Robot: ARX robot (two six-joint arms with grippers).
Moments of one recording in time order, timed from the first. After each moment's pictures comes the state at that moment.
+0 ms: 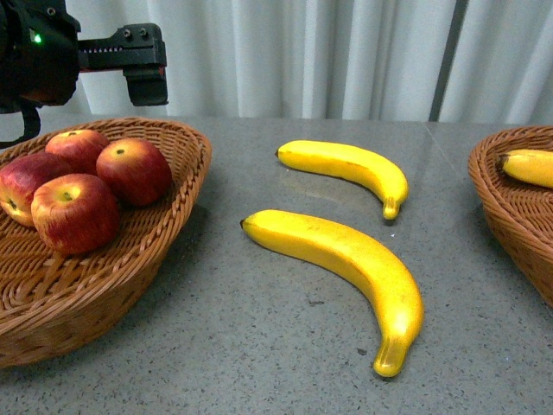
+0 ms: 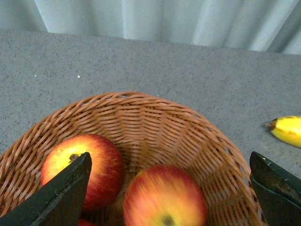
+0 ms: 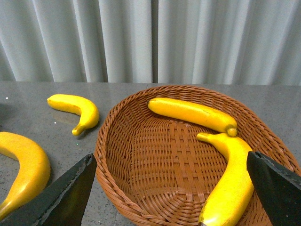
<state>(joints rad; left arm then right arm) -0.18 1.69 1.07 0.21 -0.16 -0.11 0.00 0.00 0.01 0.00 0.00 0.00</state>
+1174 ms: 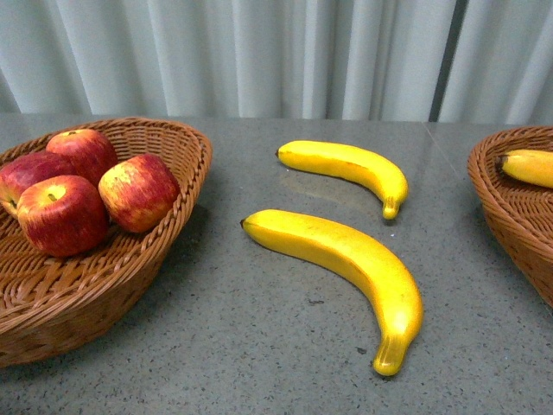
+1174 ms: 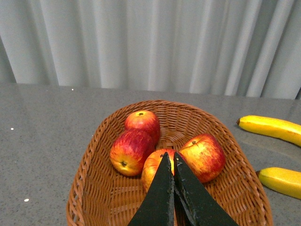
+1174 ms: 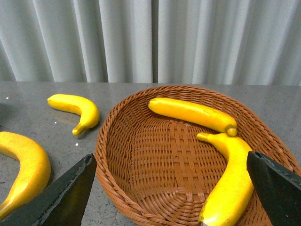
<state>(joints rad) -0.11 0.59 0.21 0.37 -0.11 -0.02 0.00 0.00 0.01 0.00 0.00 0.00</state>
